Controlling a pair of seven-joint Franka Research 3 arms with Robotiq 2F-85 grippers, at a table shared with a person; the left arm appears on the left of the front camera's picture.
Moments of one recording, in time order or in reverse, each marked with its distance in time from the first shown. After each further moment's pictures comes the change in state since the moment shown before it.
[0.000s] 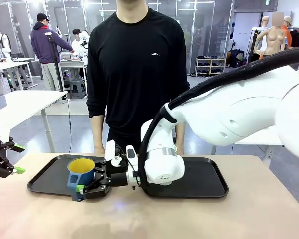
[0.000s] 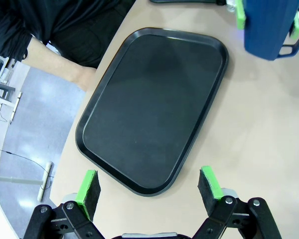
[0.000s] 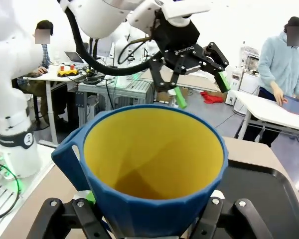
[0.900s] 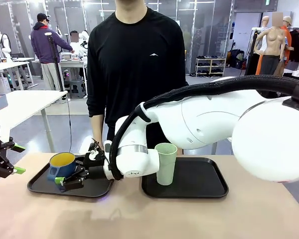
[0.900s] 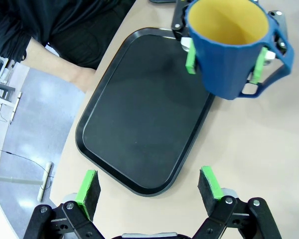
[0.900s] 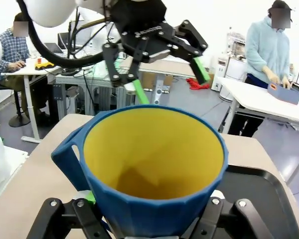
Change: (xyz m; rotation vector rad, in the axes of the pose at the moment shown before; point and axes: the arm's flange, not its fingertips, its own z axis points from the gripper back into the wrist) left arm 0.000 0.000 0.000 0.000 0.000 0.000; right arm -0.001 -0.042 -0.060 -0.089 0.066 -0.013
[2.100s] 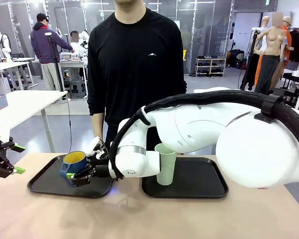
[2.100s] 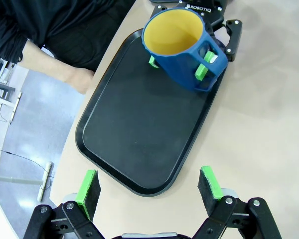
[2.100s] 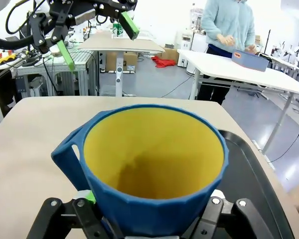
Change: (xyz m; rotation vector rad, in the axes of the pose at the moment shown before) left arm 0.000 0.000 0.000 0.000 0.000 0.000; right arm -0.033 -0.037 0.009 -0.181 0.089 -0.046
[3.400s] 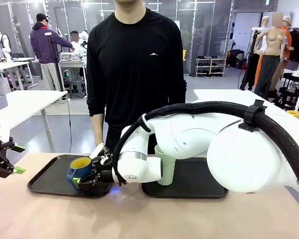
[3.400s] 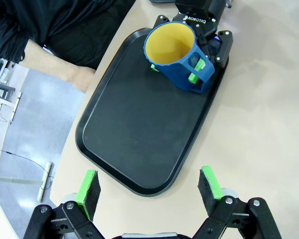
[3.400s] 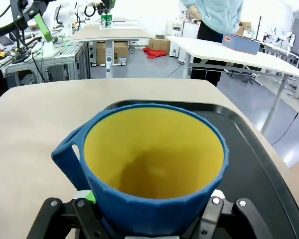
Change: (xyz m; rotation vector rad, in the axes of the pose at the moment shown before) left arm 0.000 0.000 0.000 0.000 0.000 0.000; right arm -0.034 -0.013 0.002 -0.046 0.034 -0.041
